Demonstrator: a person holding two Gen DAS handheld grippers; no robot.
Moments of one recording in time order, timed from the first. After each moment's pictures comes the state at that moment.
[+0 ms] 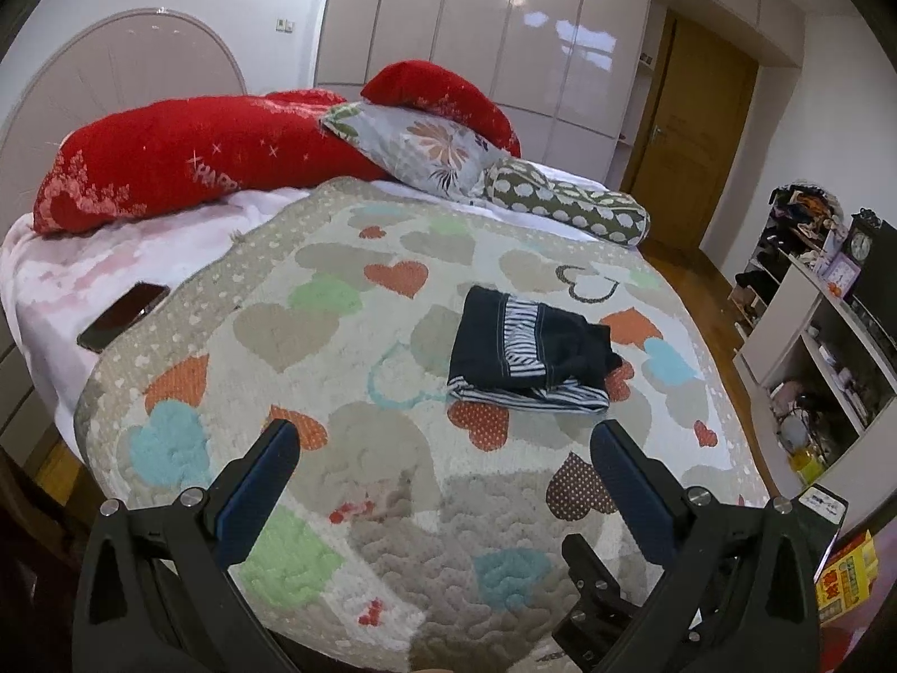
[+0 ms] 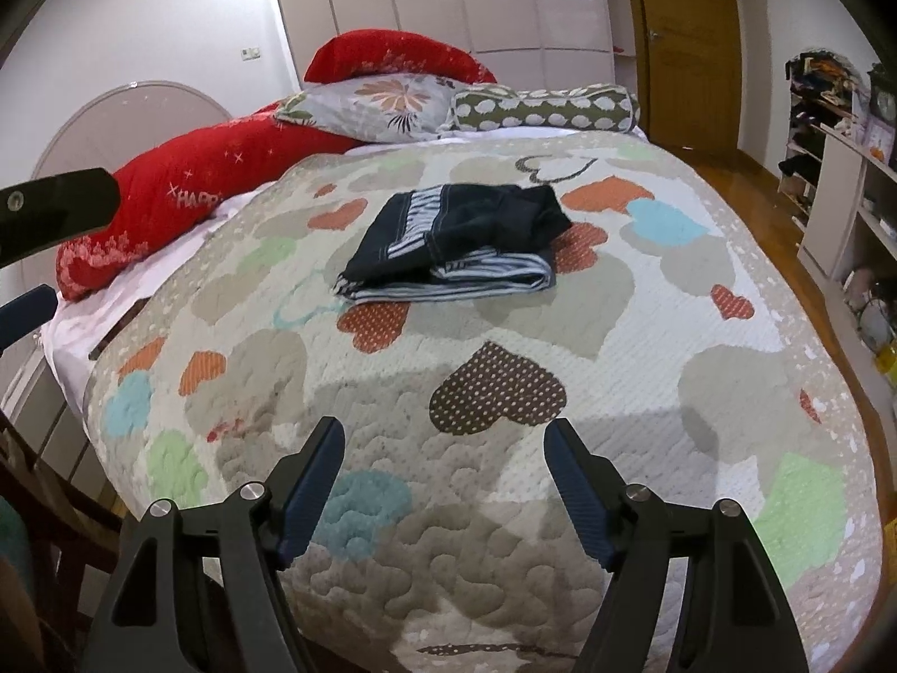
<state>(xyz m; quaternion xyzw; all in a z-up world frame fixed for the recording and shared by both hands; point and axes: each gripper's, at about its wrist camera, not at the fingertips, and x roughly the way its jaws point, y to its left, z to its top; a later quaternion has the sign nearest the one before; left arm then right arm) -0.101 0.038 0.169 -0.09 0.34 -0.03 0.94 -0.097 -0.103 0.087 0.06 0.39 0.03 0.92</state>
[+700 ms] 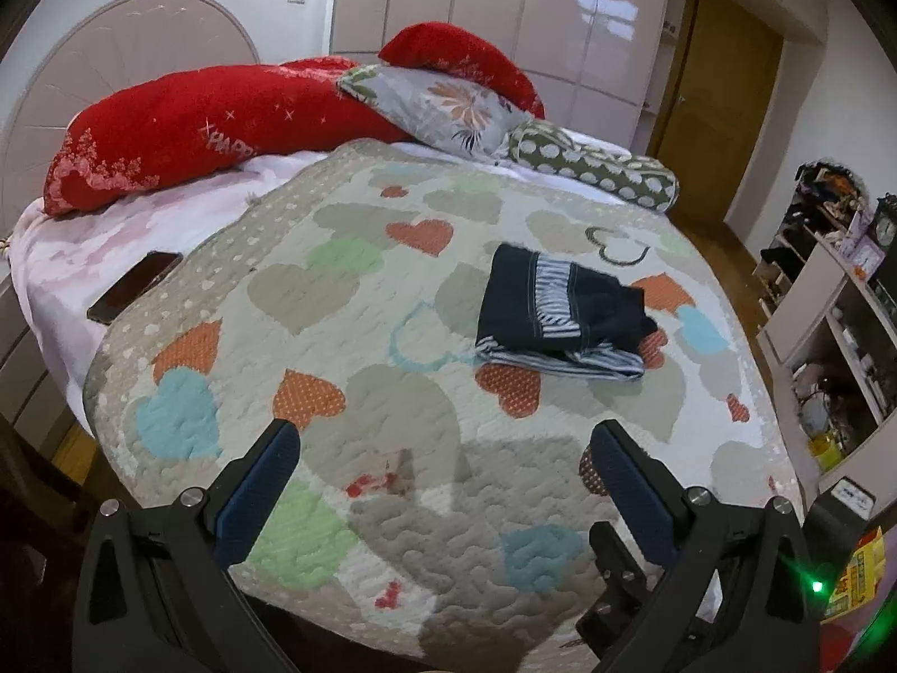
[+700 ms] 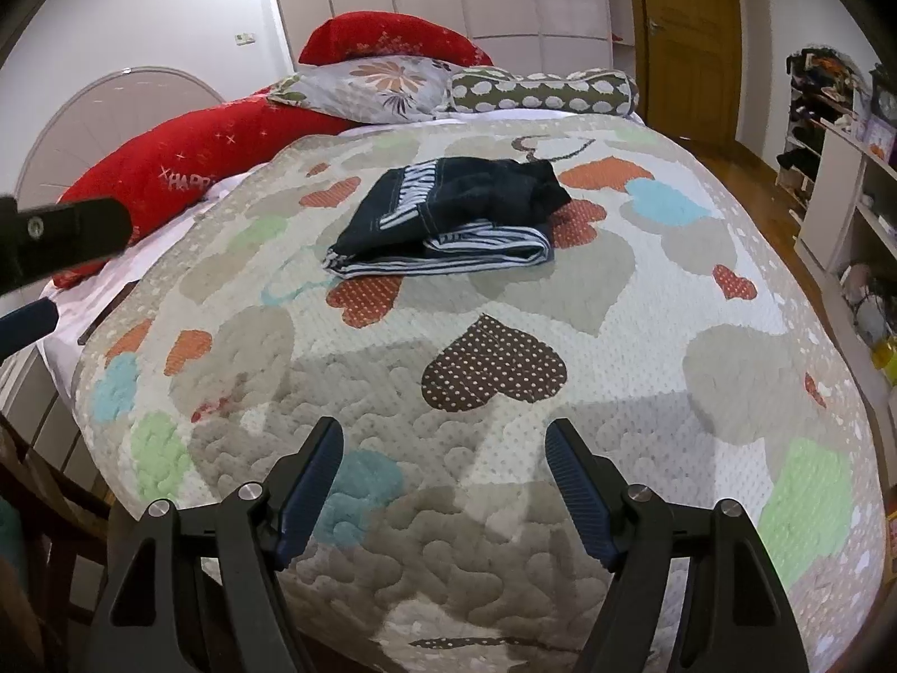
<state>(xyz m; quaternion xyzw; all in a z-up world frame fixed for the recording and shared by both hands) -0.086 0.039 0.146 -0.07 0.39 0.00 0.92 -0.095 -0.105 0.074 0.05 0.41 0.03 0.91</state>
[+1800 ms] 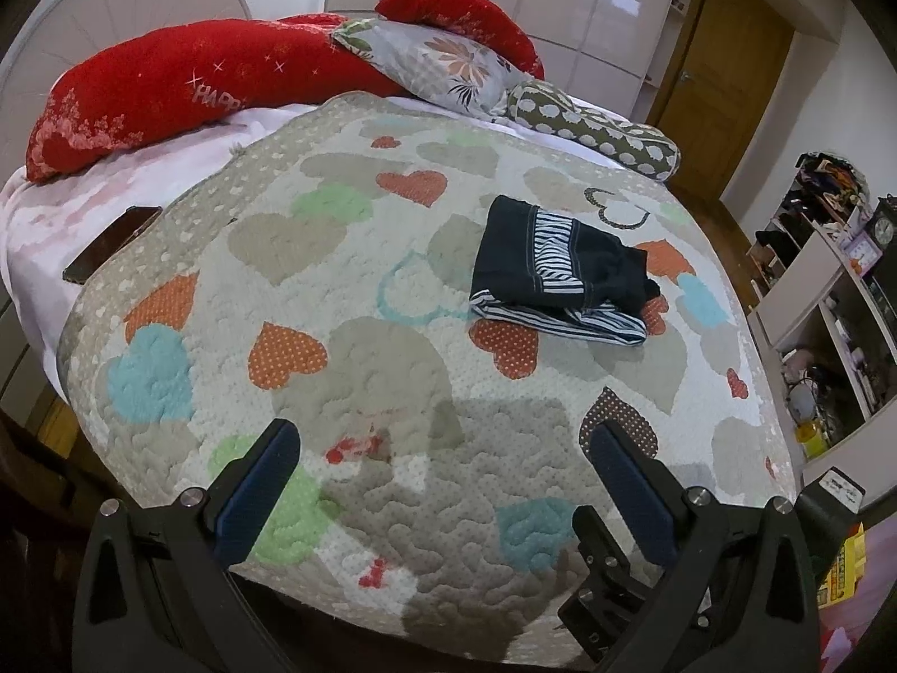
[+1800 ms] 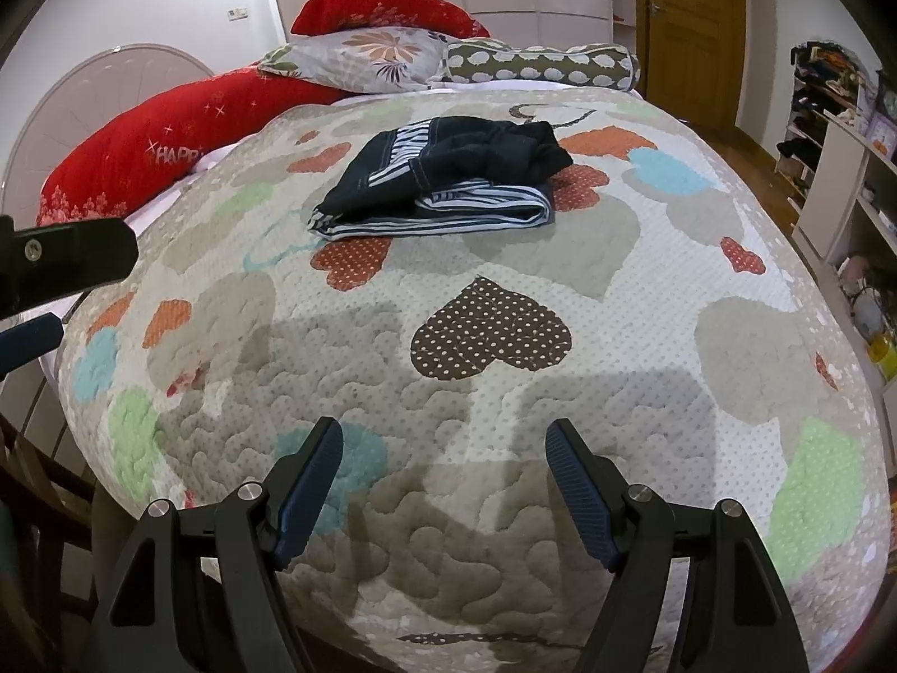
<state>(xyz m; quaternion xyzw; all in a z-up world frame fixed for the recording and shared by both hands) -0.079 0.040 0.122 -0.09 0.43 -0.02 0.90 -0.088 -0.102 0.056 0.04 0.44 0.02 0.90</state>
